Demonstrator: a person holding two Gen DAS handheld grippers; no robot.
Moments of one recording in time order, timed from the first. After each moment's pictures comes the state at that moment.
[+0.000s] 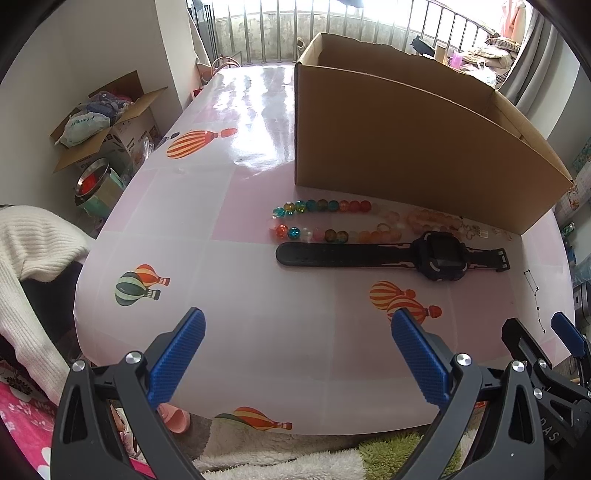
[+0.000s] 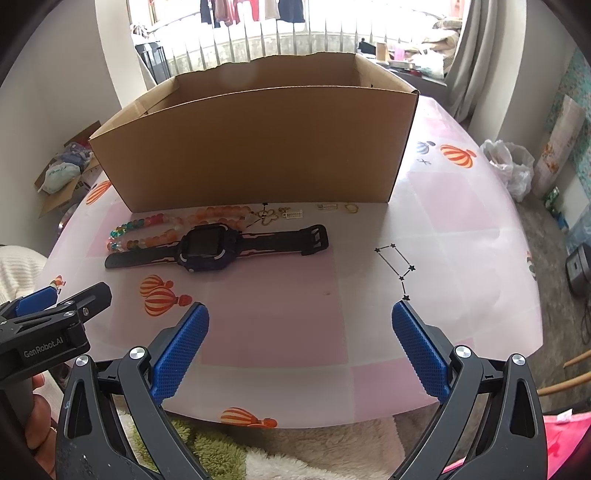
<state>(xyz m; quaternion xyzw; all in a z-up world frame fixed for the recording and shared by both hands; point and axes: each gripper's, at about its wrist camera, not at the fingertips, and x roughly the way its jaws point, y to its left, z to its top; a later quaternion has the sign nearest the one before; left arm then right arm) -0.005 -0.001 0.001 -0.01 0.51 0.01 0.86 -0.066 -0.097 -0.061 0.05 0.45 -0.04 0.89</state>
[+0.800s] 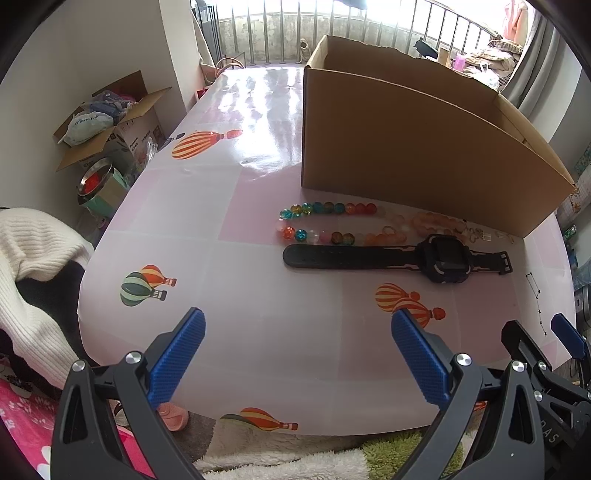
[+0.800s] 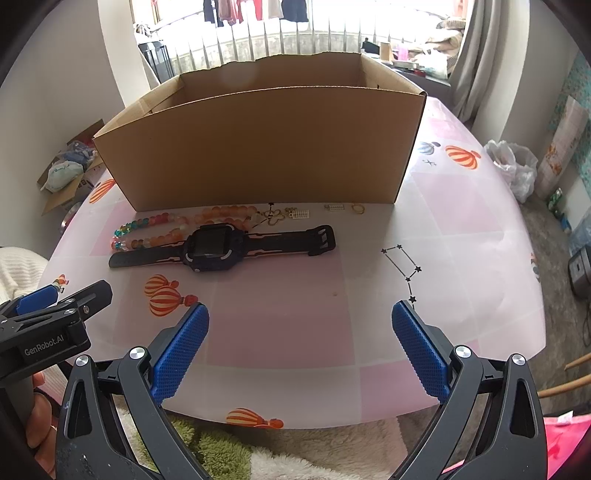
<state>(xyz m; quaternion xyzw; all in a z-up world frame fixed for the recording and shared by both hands) -0.010 0.005 0.004 -0.01 0.51 0.01 0.86 -0.063 -0.087 -0.060 0.05 0.45 -0.03 0.89</state>
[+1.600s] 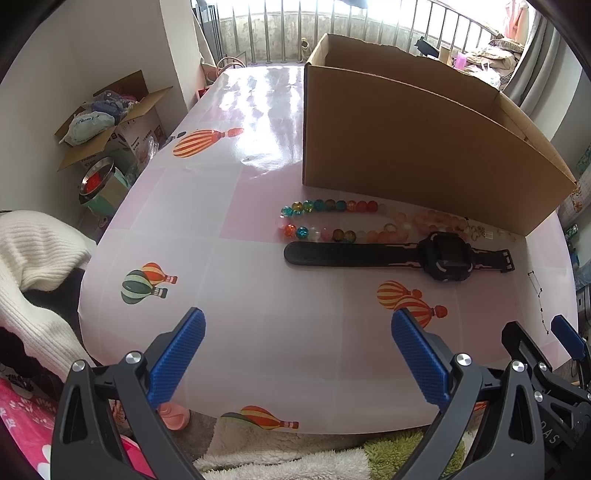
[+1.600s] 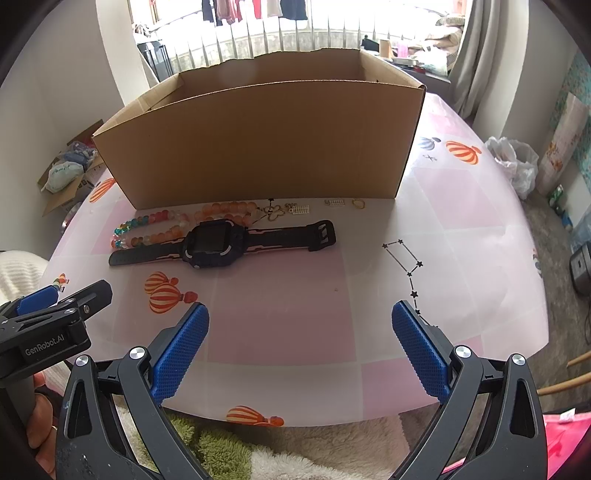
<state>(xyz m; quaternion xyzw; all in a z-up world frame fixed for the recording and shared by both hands) -0.013 0.005 0.004 -0.01 0.51 0.02 0.86 -0.065 -0.088 -0.063 0.05 0.45 -0.03 0.89</state>
